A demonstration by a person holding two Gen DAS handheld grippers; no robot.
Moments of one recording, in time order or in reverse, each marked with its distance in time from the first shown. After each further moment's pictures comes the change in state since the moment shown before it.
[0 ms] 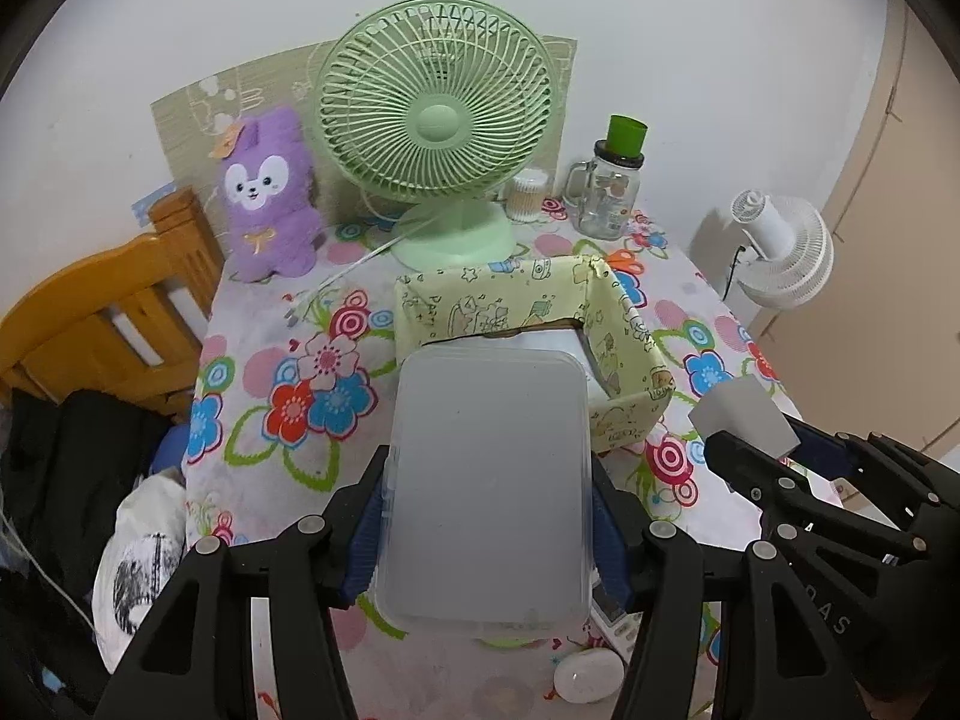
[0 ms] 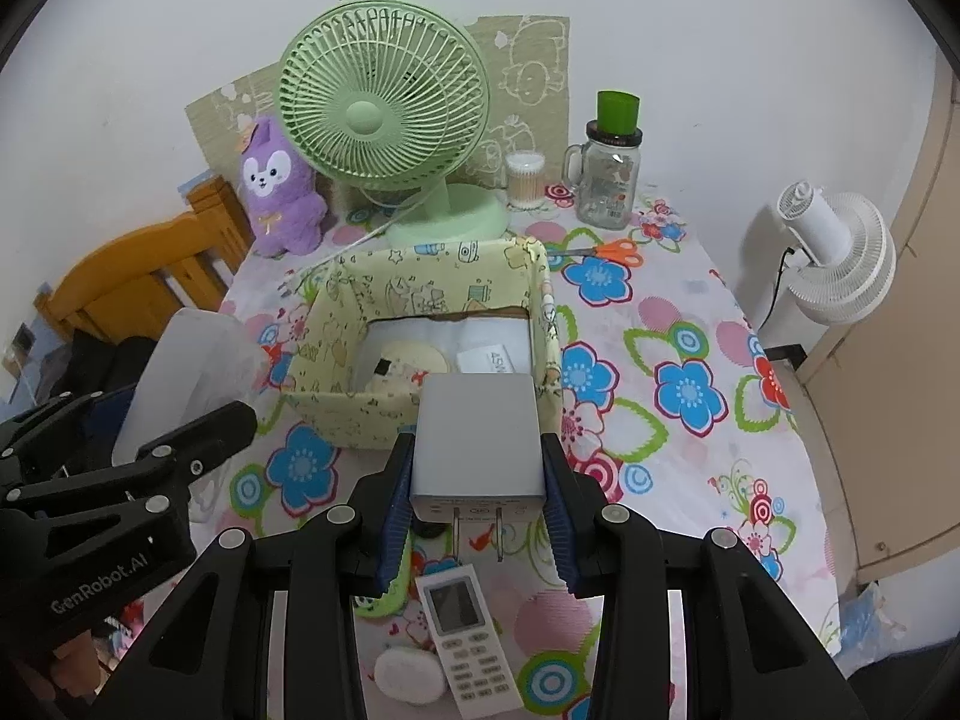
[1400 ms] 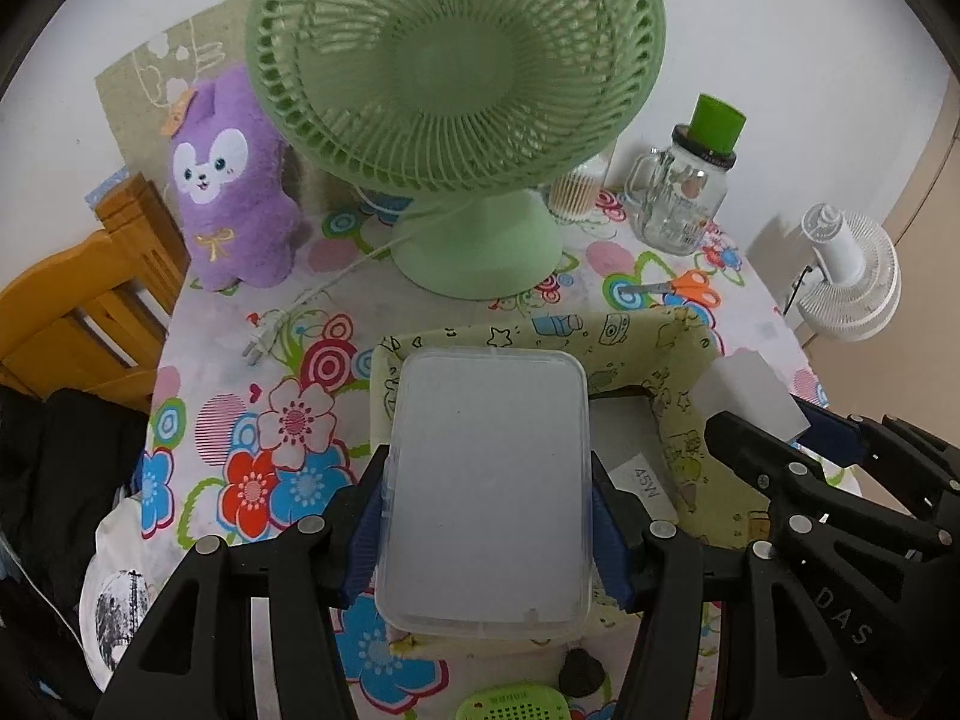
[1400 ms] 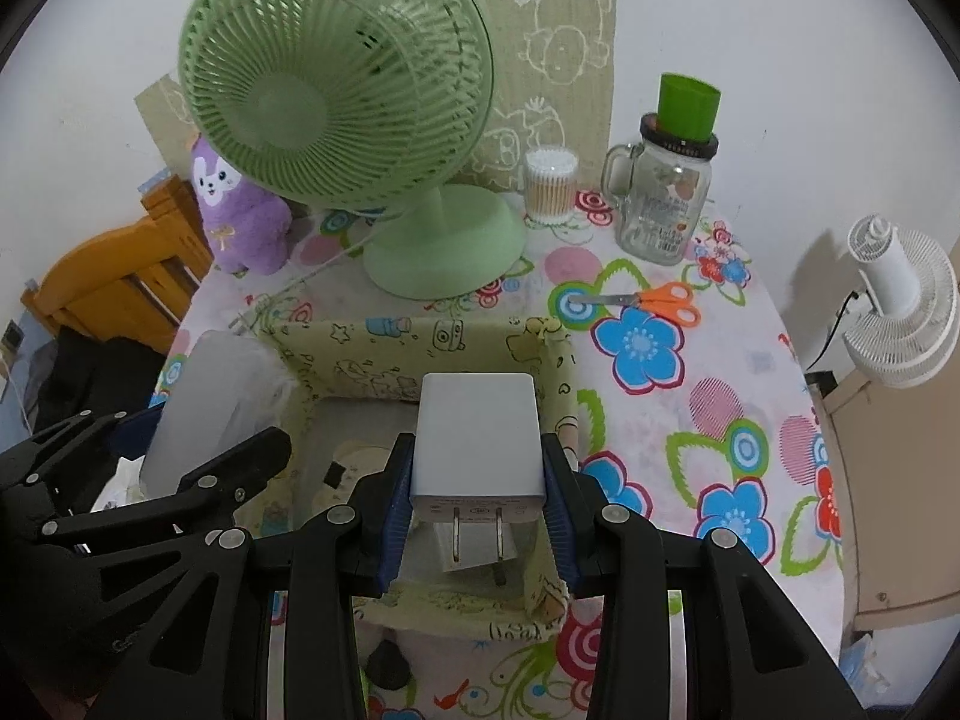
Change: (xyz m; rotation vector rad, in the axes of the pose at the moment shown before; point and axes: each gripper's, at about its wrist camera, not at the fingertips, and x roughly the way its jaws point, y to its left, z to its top) left arm 0.120 0.013 0.073 -0.064 0.092 0.052; right arm 0.119 -0.019 0.094 -0.055 0.081 0.044
